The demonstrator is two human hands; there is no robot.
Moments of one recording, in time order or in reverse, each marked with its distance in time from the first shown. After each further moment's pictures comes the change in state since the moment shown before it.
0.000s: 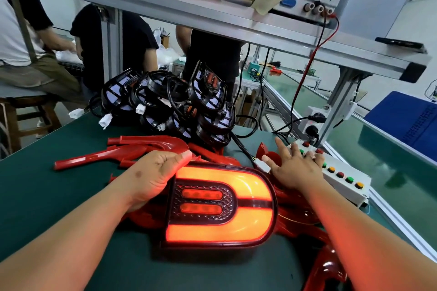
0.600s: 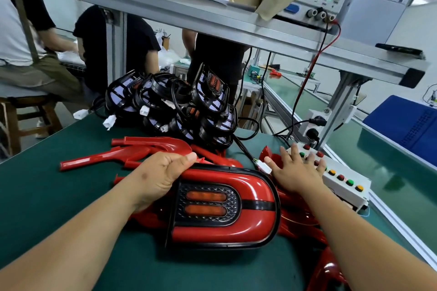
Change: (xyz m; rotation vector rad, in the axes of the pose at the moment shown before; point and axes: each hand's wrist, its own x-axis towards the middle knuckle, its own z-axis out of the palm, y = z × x) left_hand 0.000 0.001 0.004 0.081 0.065 0.009; right_hand -0.003 -0.003 0.004 0.114 -0.036 0.053
